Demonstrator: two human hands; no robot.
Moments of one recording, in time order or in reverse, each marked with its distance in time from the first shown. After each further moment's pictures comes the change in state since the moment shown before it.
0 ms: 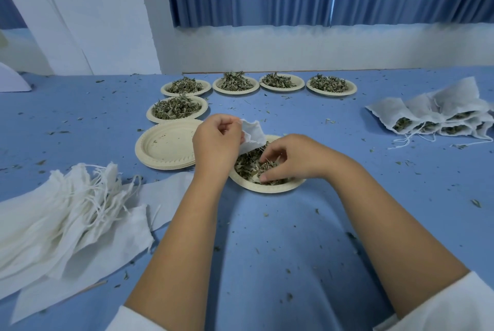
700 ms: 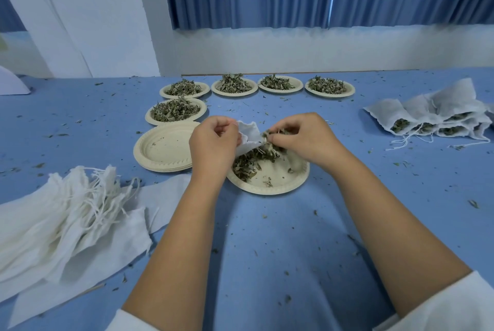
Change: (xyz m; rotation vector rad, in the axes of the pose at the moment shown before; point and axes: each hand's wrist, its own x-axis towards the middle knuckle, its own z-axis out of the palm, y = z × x) left_hand 0.001 -0.001 -0.002 -0.014 0.009 -0.009; right_hand 0.001 -0.001 -0.012 0.399 0.410 0.030
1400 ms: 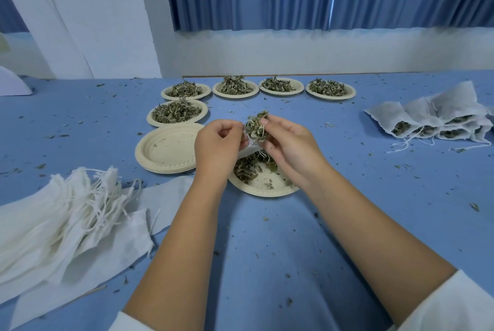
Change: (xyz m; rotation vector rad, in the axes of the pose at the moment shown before) left_hand 0.000 0.001 0.003 -0.118 -0.050 -0.078; right_hand -0.005 -0.012 0.041 1.200 -0.013 0.198
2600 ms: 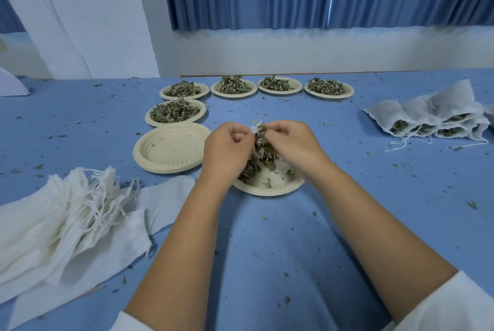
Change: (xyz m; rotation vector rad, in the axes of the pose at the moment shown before) left_hand -0.004 -0.003 0.005 0.239 -0.159 0.057; right_hand 0.007 -0.007 -0.012 -0.957 0.145 -0.153
